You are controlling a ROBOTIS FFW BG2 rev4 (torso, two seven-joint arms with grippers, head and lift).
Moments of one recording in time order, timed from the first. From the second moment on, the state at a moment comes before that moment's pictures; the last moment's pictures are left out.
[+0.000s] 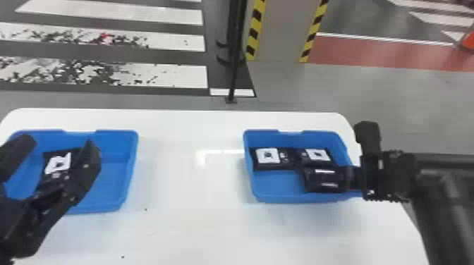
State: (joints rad) left arm 0.67 0.07 0.11 -2.40 0.23 0.06 -0.23; right arm -0.20 -0.32 -0.16 -1.67 -0.20 1.34 0.25
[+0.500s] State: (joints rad) left arm 0.67 0.07 0.11 -2.37 0.24 0.03 -0.23; right arm -0.19 -0.31 -0.17 -1.60 -0.25 1.24 0.25
